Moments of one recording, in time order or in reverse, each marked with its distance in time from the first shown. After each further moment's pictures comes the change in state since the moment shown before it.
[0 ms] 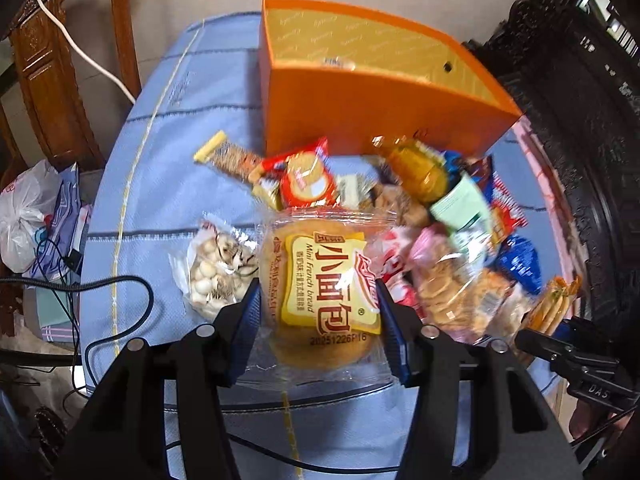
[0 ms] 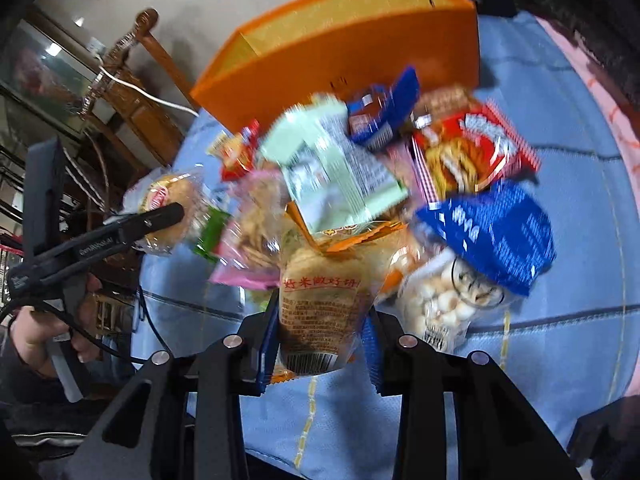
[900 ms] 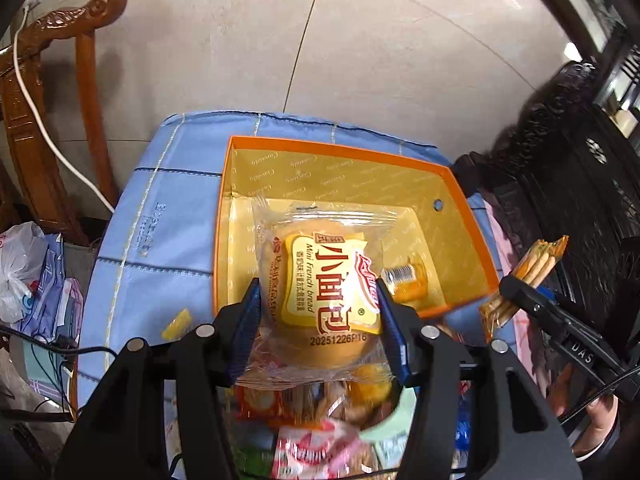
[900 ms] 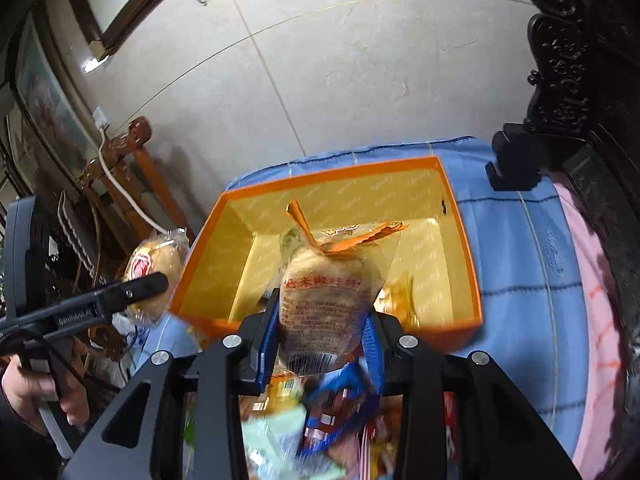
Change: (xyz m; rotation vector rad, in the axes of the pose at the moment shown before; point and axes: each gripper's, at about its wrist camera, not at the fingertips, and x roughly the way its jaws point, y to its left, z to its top) left arm -0.002 -0.028 0.174 -0.091 -0.180 -0.029; right arm -0.022 -0.019 0.213 -0.111 -0.303 -0.037
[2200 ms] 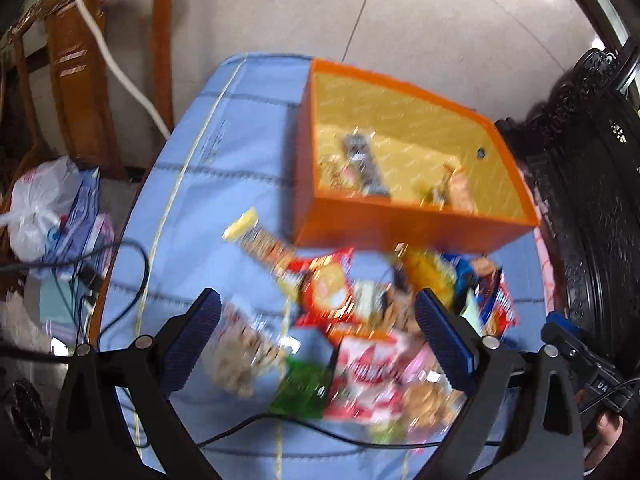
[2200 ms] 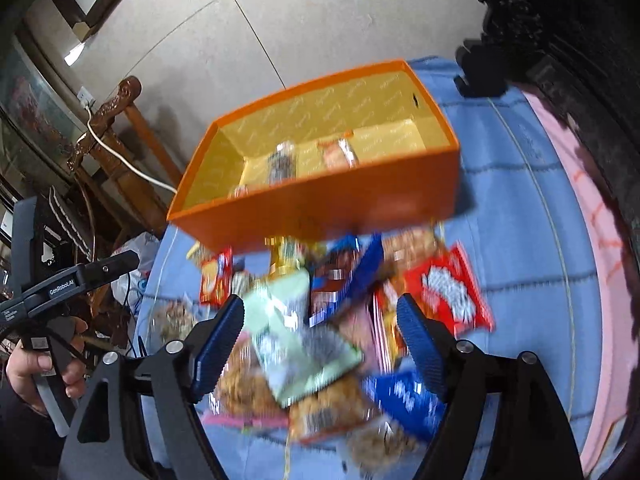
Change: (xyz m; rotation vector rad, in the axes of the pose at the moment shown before) left arm -0.031 0.065 -0.107 -0.080 0.099 0.083; right arm -0.035 0.010 -0.113 0.108 0.141 -0.040
